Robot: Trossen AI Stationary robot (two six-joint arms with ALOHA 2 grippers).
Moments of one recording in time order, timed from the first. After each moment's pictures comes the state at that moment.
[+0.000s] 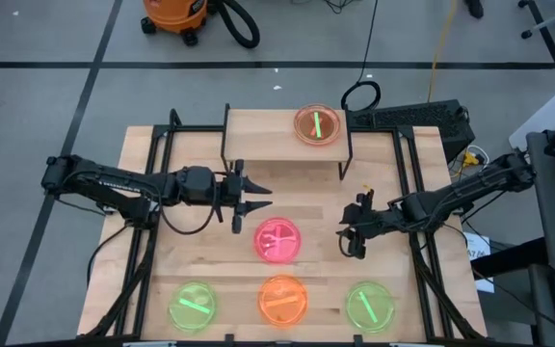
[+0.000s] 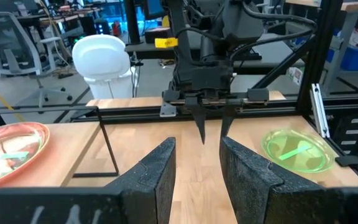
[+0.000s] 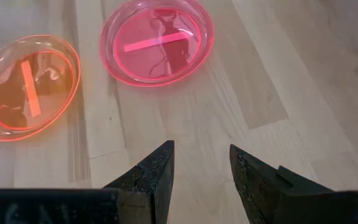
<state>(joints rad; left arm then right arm) -0.06 1.23 0.83 0.25 -0.05 0.06 0.33 1.08 0.67 -0.49 0.26 0.55</state>
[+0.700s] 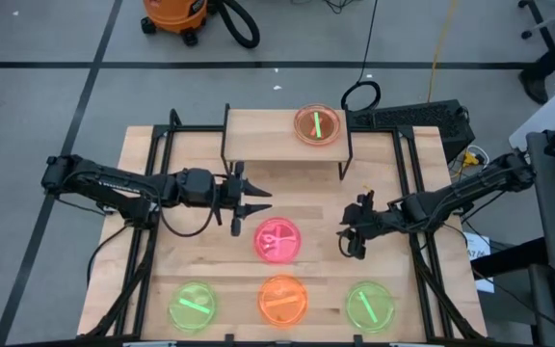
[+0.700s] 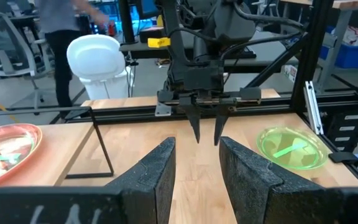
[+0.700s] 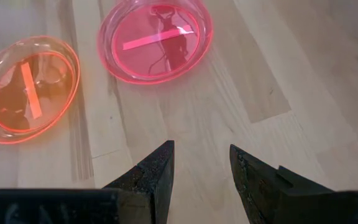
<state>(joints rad) -0.08 1.23 0.83 0.25 -0.05 0.07 0.34 1.08 0.66 -0.49 0.26 0.59</state>
